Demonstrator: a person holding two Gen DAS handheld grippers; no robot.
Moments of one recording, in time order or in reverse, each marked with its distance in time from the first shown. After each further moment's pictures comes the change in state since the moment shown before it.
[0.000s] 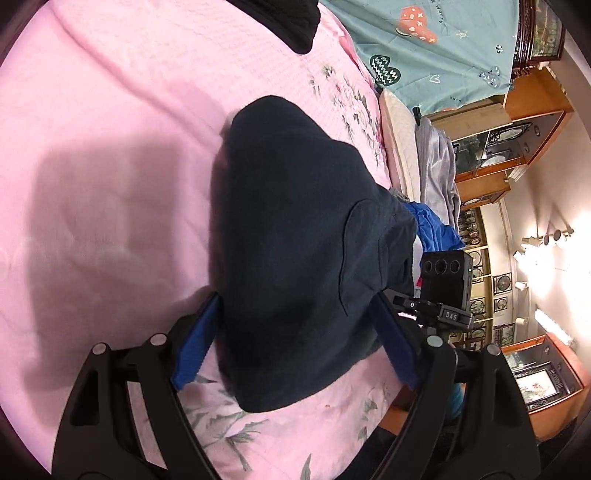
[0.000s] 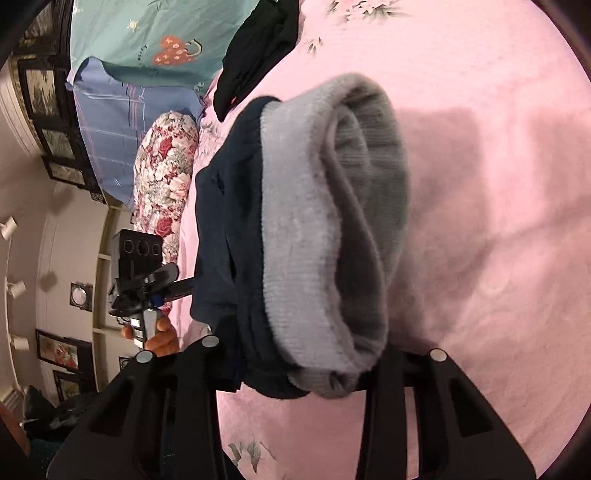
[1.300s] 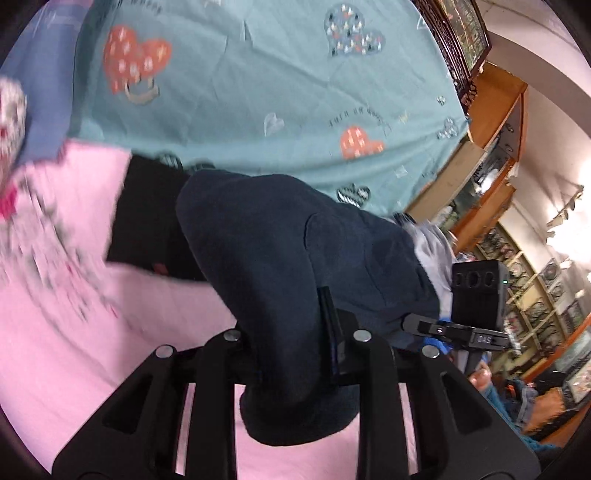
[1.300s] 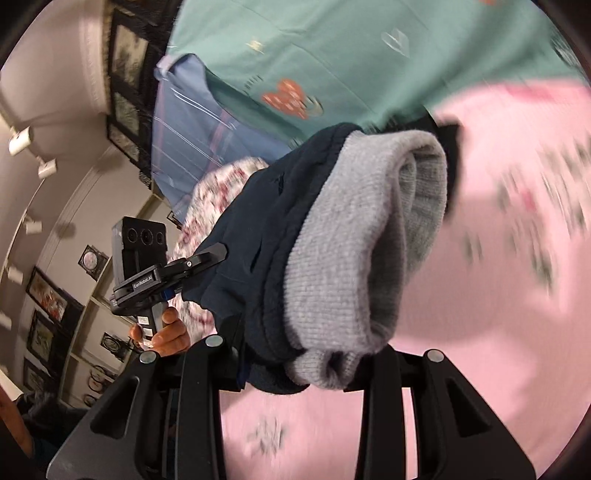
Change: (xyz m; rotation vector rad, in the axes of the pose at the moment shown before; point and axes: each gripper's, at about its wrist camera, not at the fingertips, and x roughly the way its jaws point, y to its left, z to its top) left arm -0.135 -0.111 0.166 0.355 -0.443 0.173; right arm -0.003 0.156 0.162 -0.401 -0.196 0.103
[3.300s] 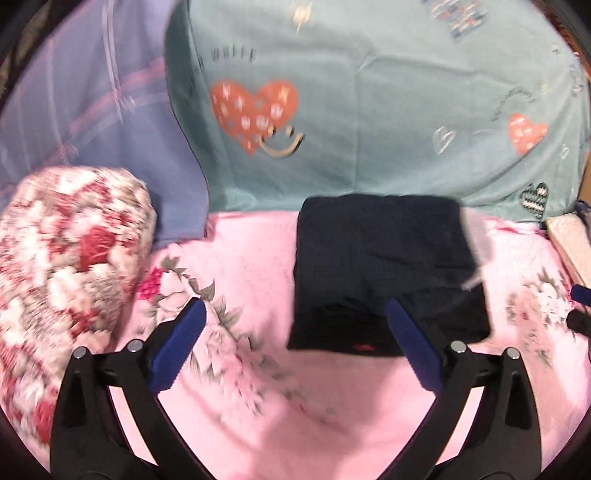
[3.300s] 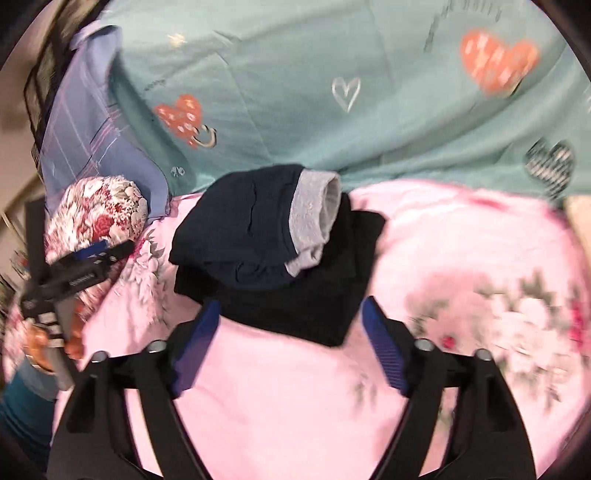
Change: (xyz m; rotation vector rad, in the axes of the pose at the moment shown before) left arm 0.049 0.042 0.016 0.194 -0.157 0.733; right arm 0.059 -0.030 0.054 -0.192 -0.119 -0.591
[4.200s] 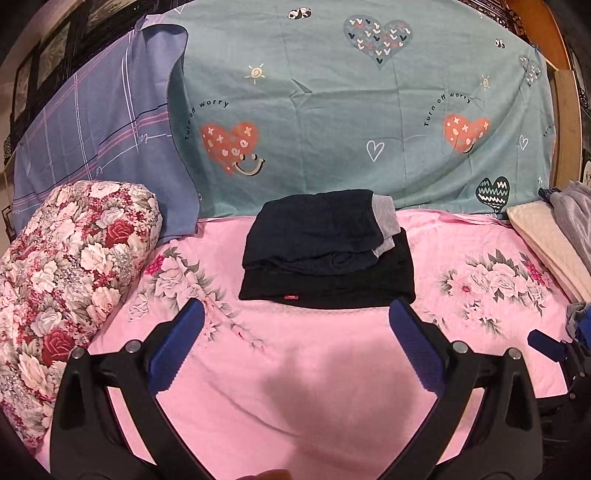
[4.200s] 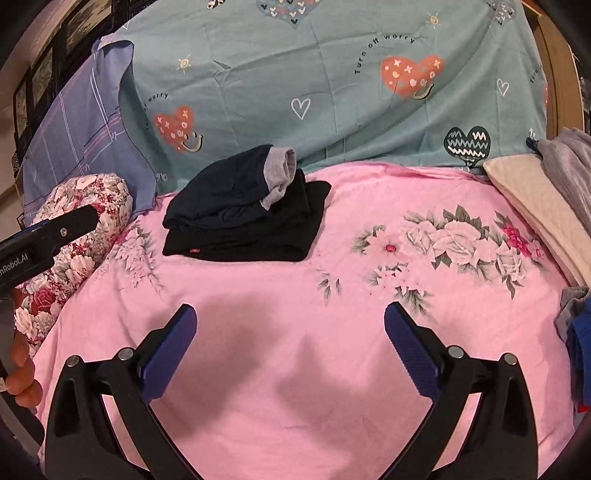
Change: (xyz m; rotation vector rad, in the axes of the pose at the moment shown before) left arm -0.104 -0.094 -0.070 0.020 -0.104 0.030; right arm -0.065 0.015 -0.131 0.057 -0.139 -0.159
